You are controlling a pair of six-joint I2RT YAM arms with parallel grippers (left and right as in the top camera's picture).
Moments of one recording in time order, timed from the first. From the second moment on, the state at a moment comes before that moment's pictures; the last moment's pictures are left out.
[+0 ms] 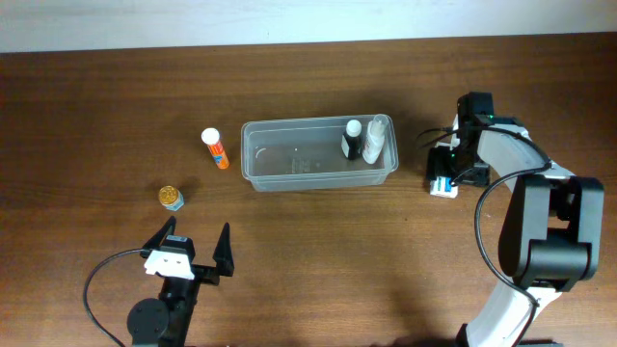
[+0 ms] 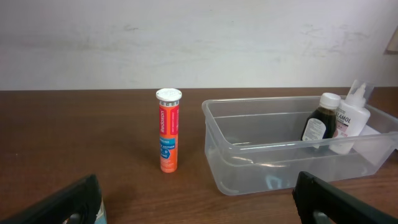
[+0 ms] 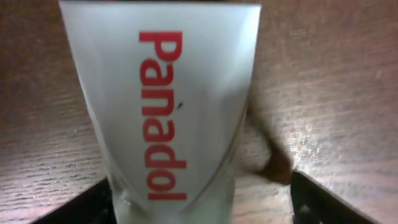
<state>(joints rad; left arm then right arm) -0.02 0.01 0.01 -0.06 0.16 -0.07 -0.10 2.00 1.32 -0.76 0.03 0.11</state>
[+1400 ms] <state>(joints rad) -0.02 0.01 0.01 -0.06 0.16 -0.07 -0.10 2.00 1.80 -1.26 -0.07 0.11</state>
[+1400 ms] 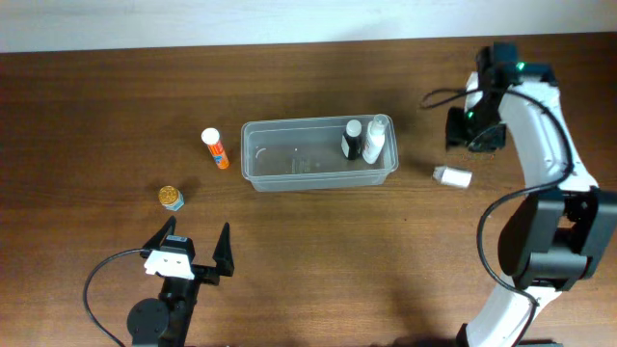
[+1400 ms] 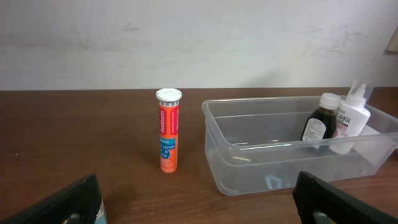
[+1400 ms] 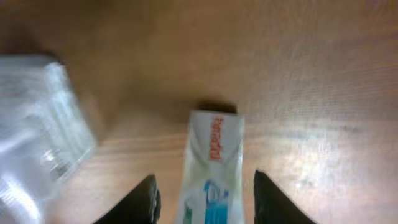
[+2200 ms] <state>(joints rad) -0.02 0.01 0.01 -0.06 0.16 -0.07 -0.10 1.99 1.61 -1.24 -0.11 0.19</state>
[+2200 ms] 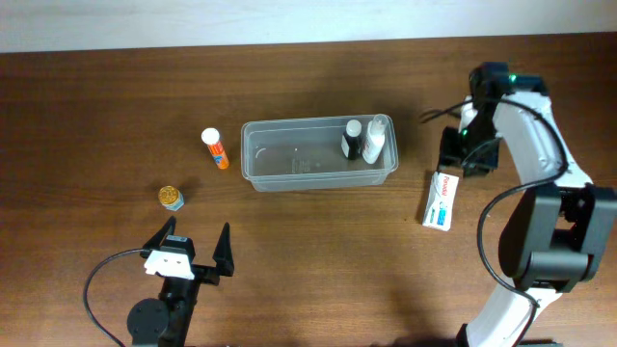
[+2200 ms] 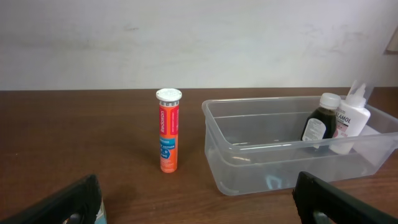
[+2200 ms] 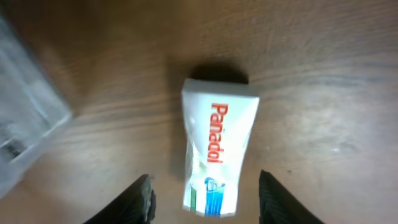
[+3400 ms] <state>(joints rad) -0.02 0.01 0.01 -0.06 0.16 -0.07 -0.10 1.98 1.34 -0.98 -0.08 0.24</state>
